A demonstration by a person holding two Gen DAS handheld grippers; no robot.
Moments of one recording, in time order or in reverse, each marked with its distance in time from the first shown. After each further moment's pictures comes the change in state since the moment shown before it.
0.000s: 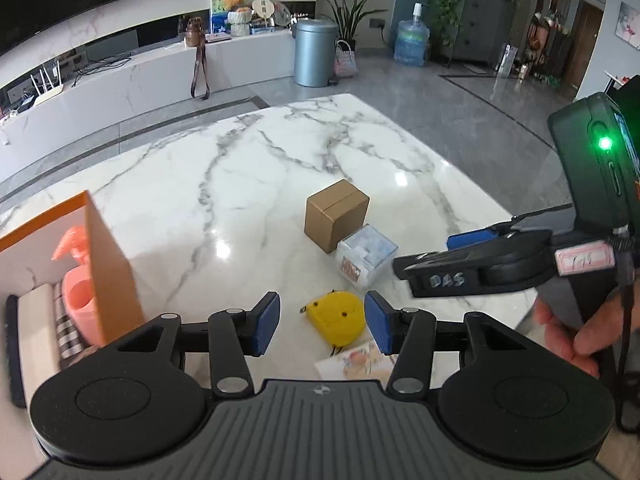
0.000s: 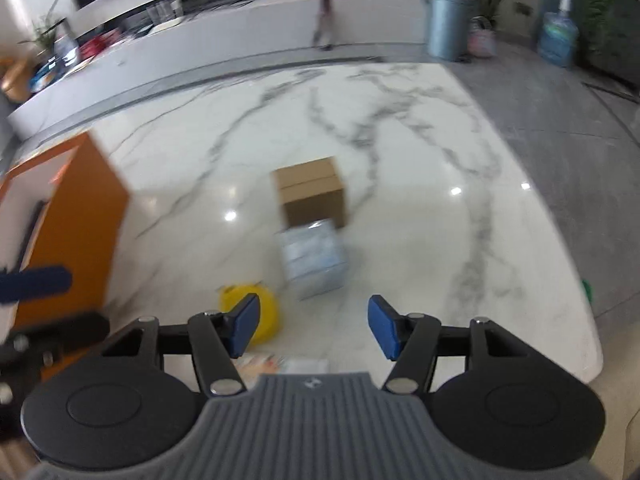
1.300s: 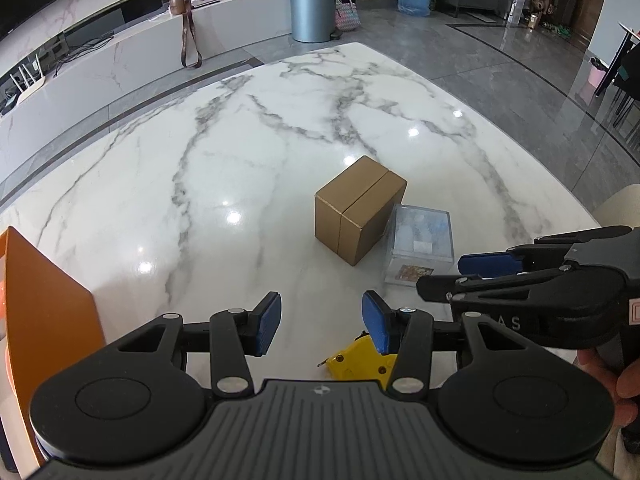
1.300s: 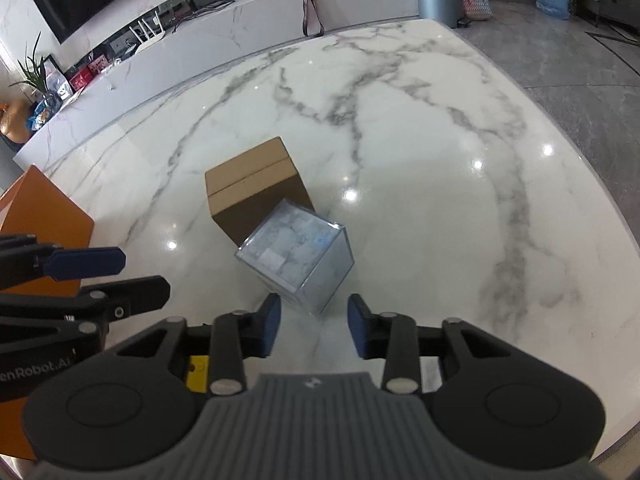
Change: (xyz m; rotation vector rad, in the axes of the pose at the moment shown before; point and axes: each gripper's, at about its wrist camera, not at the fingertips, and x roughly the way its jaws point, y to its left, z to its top) left arm 0.096 0.005 0.031 0.070 0.143 0.041; right arm 0.076 -0.045 0.001 0.124 0.032 0.140
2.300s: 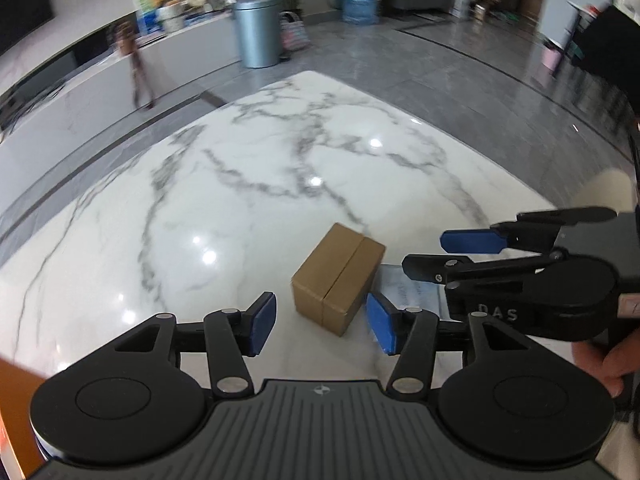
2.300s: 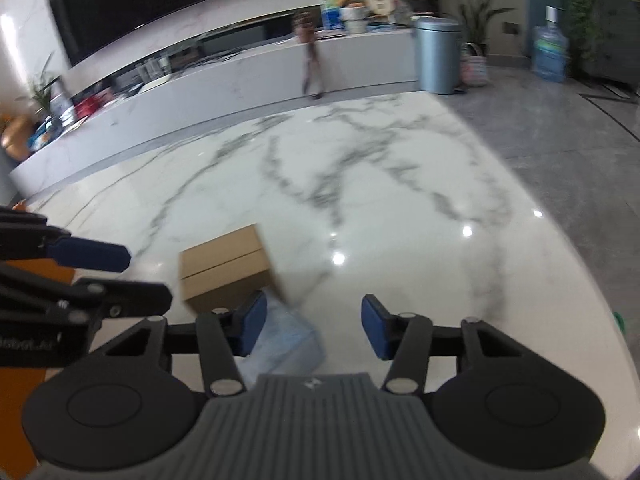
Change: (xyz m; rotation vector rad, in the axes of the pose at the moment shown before) left arm 0.017 -0.006 0.047 0.179 -0.055 -0.091; right arm -0.002 -0.016 0.024 -0.029 -0.199 -0.034
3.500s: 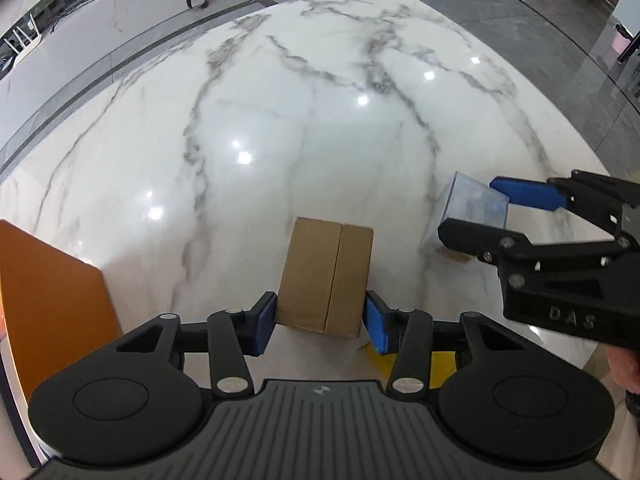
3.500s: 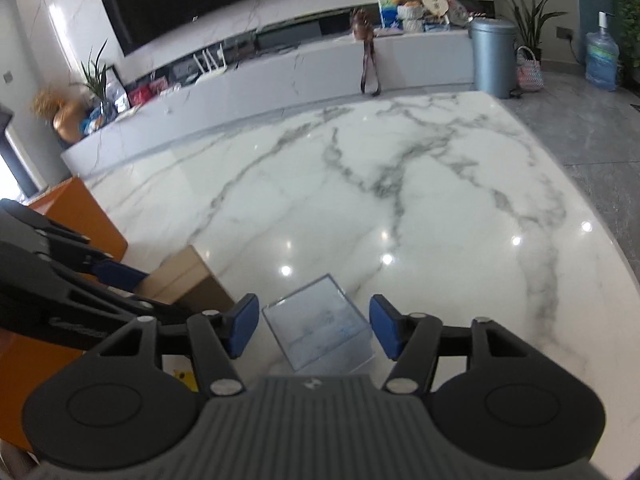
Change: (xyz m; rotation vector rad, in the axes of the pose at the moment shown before) left arm 0.012 0.026 -0.034 -0.197 0.261 0.097; right arm 0.001 0.016 -0.012 -0.112 0.030 0.158
